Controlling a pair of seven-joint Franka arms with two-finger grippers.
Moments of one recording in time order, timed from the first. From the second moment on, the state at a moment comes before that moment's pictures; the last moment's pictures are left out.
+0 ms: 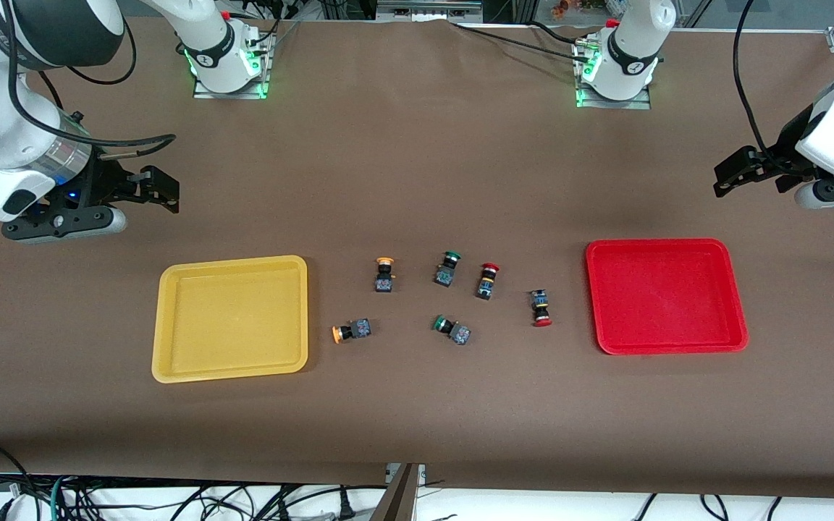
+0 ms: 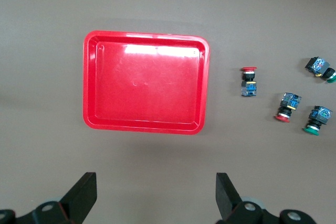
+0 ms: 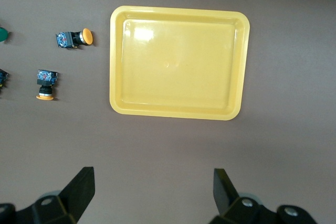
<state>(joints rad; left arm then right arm) 0.00 0.00 -0.06 -1.64 0.00 1.62 -0.17 0.27 0.16 -0.08 -1.50 0.03 1.64 0.04</state>
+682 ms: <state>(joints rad) 0.00 0.00 -0.06 -1.64 0.00 1.62 -0.17 0.28 0.16 -0.08 -1.49 0.03 1.64 0.04</state>
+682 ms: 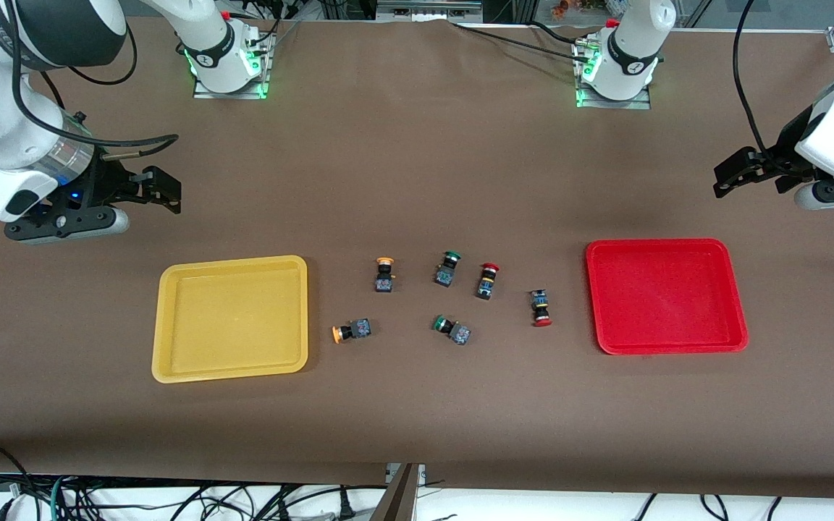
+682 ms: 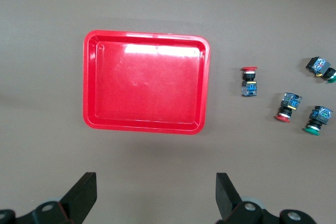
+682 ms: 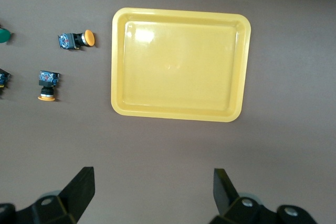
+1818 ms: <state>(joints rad) -0.18 0.54 -0.11 -1.63 0.00 2.14 -0.17 0.53 0.60 -0.03 -1.51 0.05 2.10 -0.09</state>
